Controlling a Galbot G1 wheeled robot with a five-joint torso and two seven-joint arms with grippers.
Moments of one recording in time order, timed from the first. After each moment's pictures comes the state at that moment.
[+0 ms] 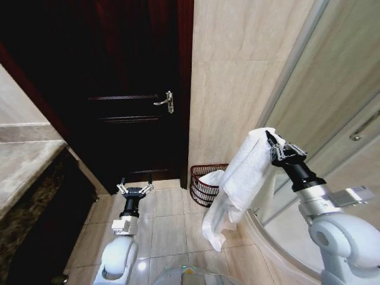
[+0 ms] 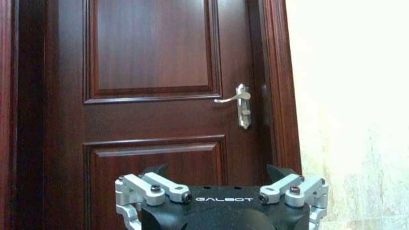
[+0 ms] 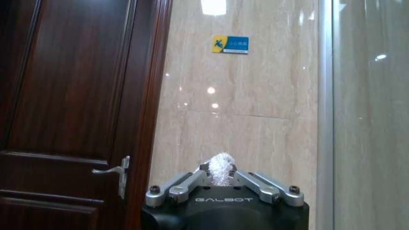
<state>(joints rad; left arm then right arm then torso) 1.62 -1.49 -0.58 -2.13 -0.02 -0.22 -0.07 -1.36 1.19 0.87 2.48 0.50 -0.33 -0.15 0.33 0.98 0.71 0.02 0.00</state>
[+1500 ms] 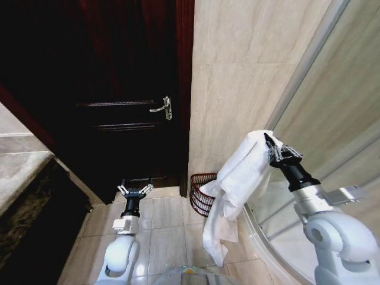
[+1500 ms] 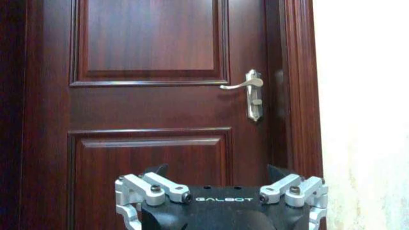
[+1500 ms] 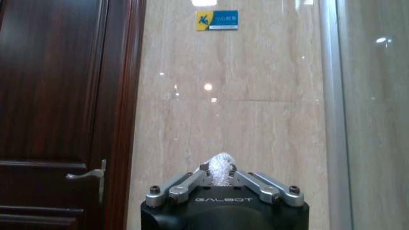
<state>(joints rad) 1.58 -1.50 -0.57 -2.07 -0.03 -0.23 -0.07 -1.33 1.21 0.87 2.41 0.53 -0.30 -0.17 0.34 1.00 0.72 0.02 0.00</state>
